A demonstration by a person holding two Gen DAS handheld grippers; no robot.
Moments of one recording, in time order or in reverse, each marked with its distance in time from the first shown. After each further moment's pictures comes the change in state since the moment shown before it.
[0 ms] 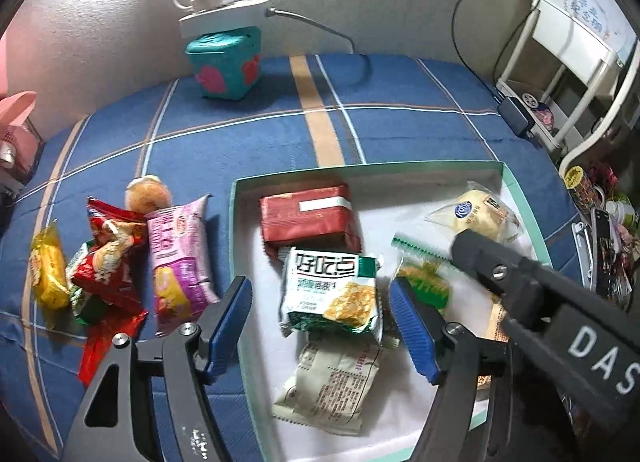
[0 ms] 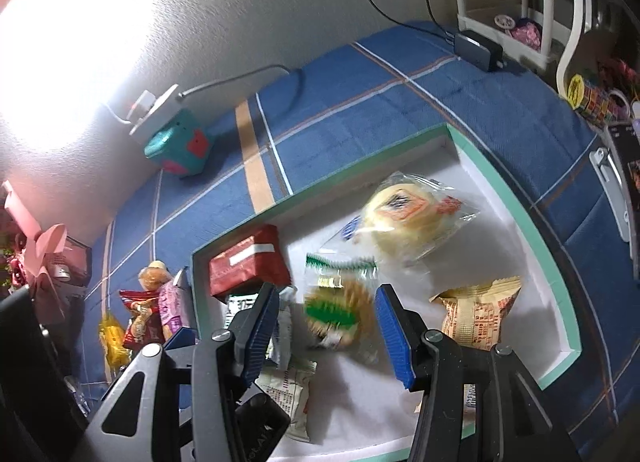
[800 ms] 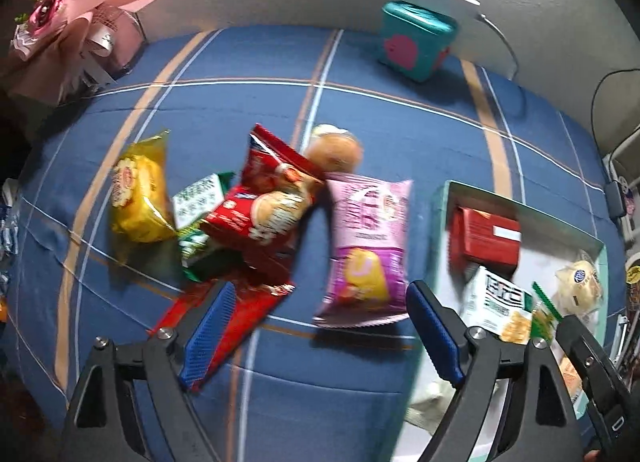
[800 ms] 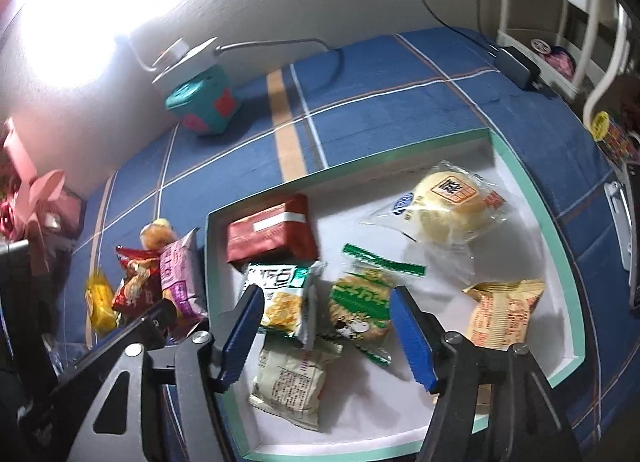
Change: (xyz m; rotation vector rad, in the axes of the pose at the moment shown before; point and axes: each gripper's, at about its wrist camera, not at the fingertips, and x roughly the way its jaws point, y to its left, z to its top) left arm 0.003 0.120 -0.010 -0.342 0.095 0.197; right arm 0.013 0.039 -0.015 -0.162 0.059 -0.035
